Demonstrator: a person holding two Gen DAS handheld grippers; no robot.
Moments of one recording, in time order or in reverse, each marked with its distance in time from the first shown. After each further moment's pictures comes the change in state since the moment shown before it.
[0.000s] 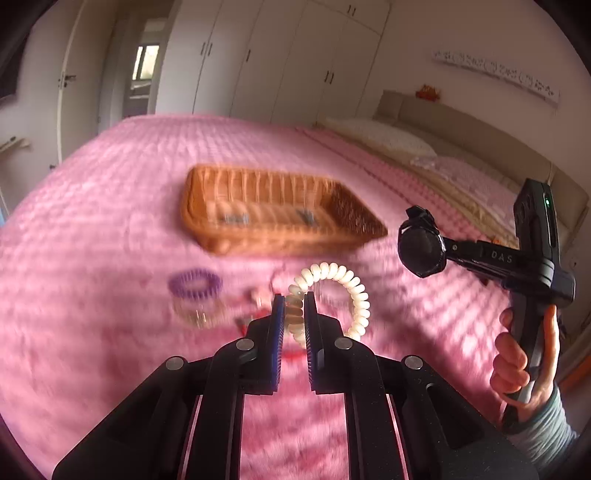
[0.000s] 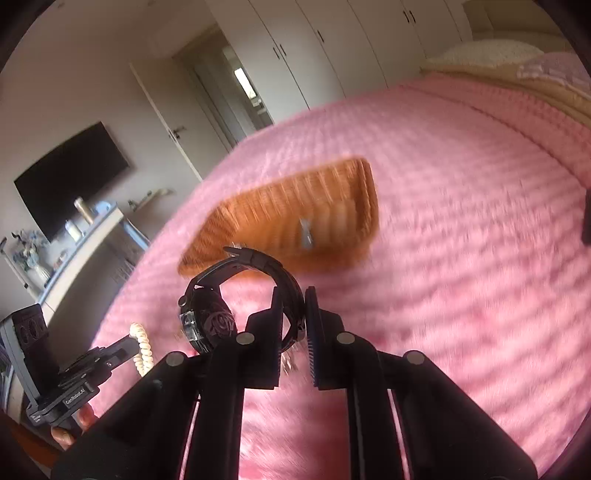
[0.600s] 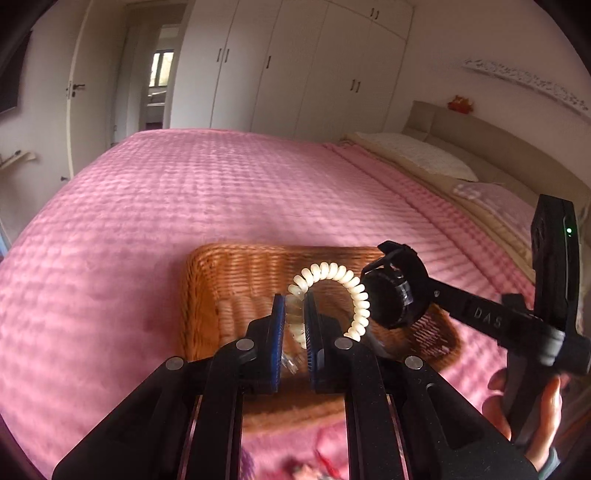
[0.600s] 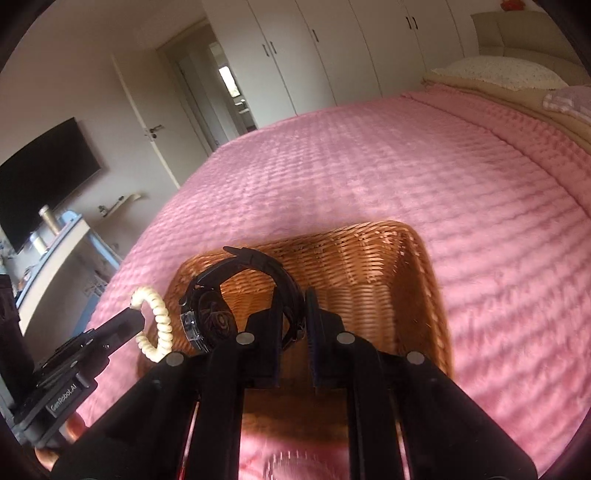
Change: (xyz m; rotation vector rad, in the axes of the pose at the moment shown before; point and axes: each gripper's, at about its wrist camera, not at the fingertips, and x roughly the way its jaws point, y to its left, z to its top) left arm 0.127 0.039 0.122 -0.020 -0.006 0.104; right arm 0.155 0.024 0.089 0.001 0.044 -0.119
